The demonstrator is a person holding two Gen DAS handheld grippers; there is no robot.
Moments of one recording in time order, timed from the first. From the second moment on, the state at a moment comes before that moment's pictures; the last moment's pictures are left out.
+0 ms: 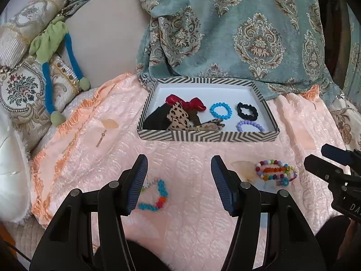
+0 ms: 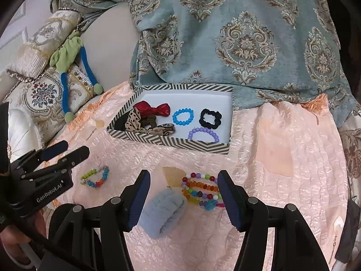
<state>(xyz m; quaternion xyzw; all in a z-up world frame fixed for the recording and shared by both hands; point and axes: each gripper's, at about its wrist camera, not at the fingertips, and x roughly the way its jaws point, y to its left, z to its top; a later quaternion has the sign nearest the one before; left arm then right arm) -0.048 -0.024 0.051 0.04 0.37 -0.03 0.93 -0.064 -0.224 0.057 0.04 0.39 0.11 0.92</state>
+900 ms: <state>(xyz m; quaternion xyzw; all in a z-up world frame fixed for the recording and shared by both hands) -0.055 -0.020 0.032 -0.01 0.42 -0.08 0.90 -0.064 -0.257 0.035 0.05 0.42 0.06 0.90</state>
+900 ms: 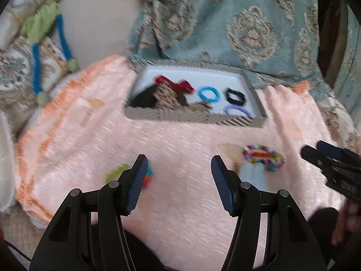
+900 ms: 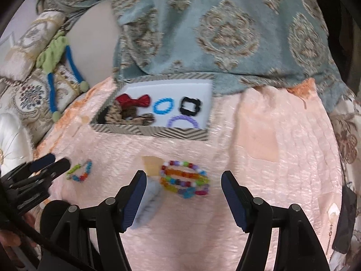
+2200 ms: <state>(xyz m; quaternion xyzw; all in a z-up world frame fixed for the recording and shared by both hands) -0.032 -0.093 -0.016 -0.01 0.49 -0.21 0.84 0.015 -0.282 0.003 0.06 0.46 0.14 0.88</state>
